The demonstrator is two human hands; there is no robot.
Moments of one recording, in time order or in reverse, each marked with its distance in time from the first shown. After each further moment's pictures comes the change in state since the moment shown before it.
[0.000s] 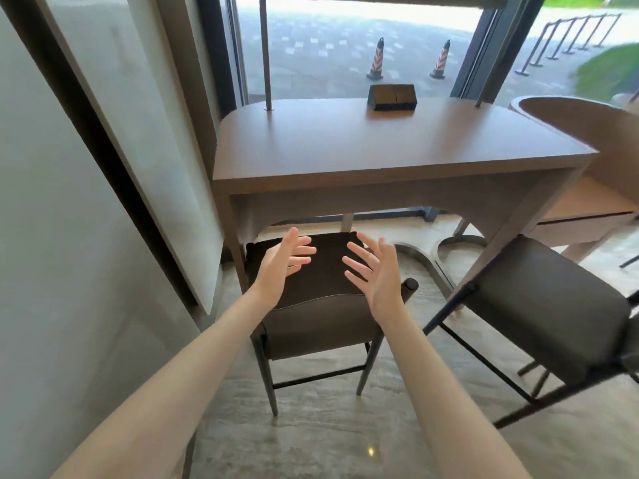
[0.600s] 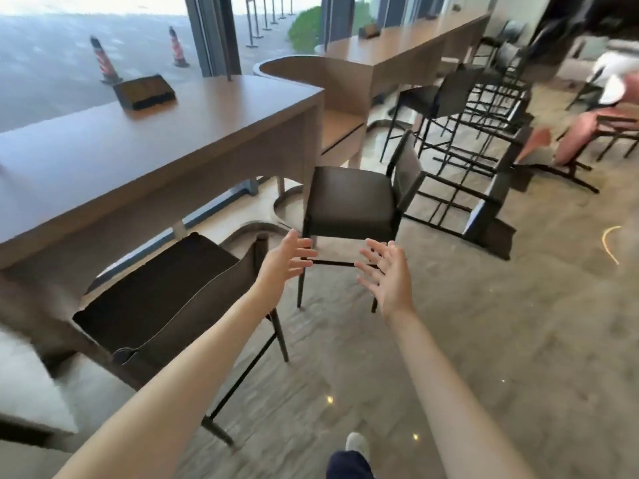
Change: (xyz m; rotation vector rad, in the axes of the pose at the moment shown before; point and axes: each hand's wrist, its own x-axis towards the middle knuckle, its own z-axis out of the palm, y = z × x) left_hand -0.090 0.015 0.147 0.019 -0.773 -0.101; right_hand -0.223 0.011 -0.110 0.253 0.833 -0.163
